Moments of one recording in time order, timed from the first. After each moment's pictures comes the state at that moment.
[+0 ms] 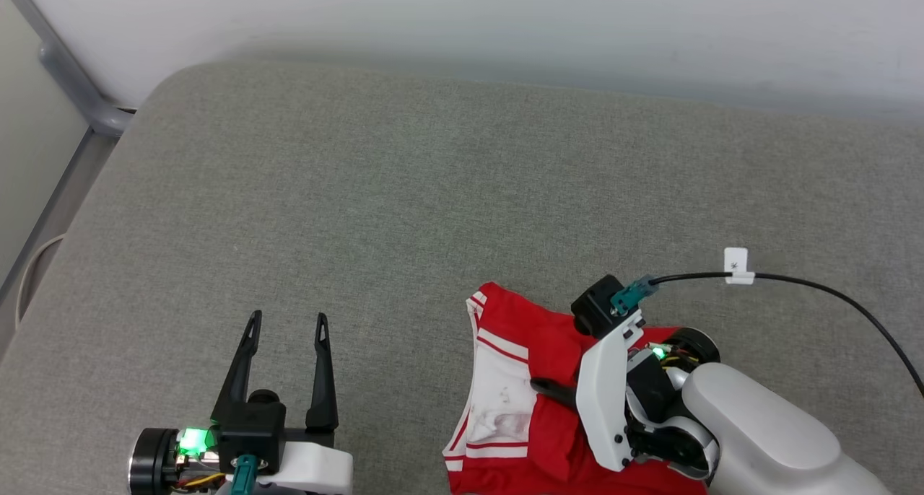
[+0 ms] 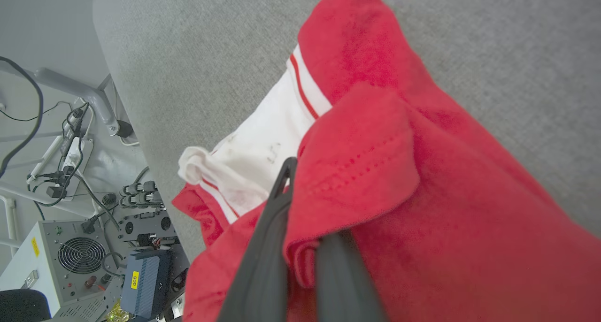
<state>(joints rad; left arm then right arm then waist) 0.02 0.14 -0.20 0.01 -0.01 0.23 -0.26 -0.58 -0.32 0.89 0.41 0.88 0.13 0.46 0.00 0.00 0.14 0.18</state>
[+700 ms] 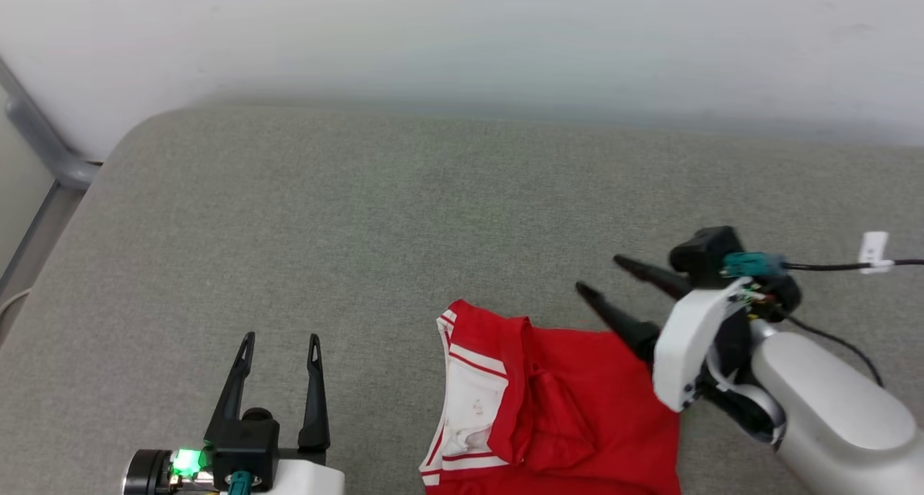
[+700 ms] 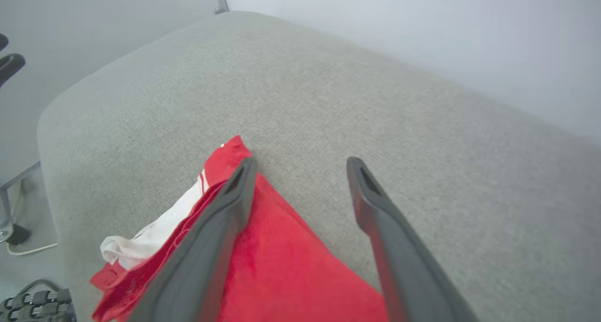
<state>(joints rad) 0.06 0.15 -0.18 0.01 -0.01 0.23 -0.26 -0.61 -0.43 0.84 0.42 0.77 0.13 0.04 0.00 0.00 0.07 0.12</state>
